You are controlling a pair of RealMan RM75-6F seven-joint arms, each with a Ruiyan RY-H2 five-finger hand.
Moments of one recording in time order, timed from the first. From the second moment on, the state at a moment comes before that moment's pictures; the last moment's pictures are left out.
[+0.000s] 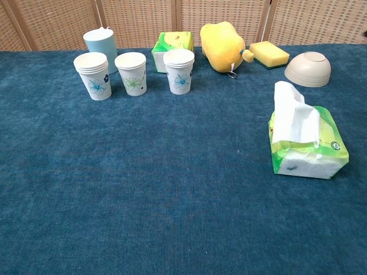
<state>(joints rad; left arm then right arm) -0.07 -1.07 -0.03 -1.77 1.44 1.49 0.29 0.28 -1.15 0.14 -1.81 -1.48 1.21 -0.19</state>
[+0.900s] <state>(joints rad) -0.06 -1.05 -0.05 -1.78 1.41 1.49 0.24 0.56 -1.29 0.16 -1.68 -1.39 0.92 -0.21</state>
